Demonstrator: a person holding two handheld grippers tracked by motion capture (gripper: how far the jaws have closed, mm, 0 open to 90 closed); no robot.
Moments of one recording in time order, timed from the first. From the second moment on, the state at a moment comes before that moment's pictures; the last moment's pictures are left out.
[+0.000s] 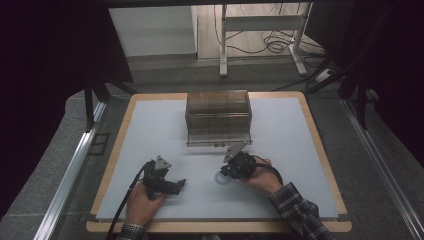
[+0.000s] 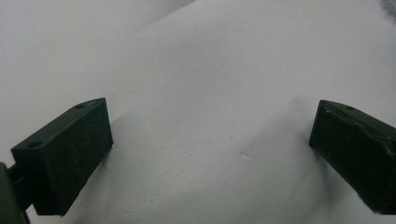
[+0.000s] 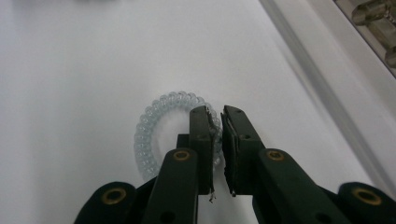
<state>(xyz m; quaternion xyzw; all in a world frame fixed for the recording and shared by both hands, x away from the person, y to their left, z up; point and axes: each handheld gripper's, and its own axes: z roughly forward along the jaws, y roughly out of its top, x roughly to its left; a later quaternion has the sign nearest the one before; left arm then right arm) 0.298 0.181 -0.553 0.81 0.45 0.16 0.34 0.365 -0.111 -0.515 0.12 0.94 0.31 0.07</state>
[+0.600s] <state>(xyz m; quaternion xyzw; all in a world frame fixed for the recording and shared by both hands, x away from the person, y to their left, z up) 0.298 0.182 -0.553 0.81 0.45 0.16 0.33 0.370 -0.117 -0.496 0.13 0.93 0.33 0.07</state>
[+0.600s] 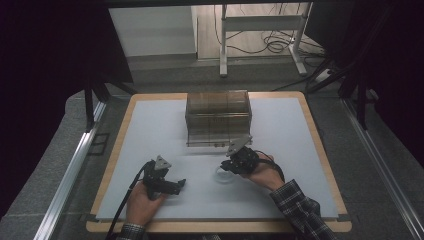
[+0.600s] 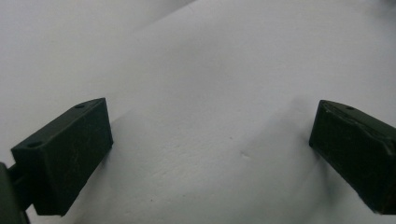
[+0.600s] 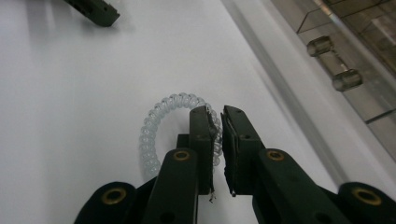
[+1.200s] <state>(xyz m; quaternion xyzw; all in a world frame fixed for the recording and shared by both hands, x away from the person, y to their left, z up) 0.298 0.182 -0.553 0.81 0.45 0.16 0.33 0.379 -0.121 -0.482 0.14 0.92 0.35 0.07</state>
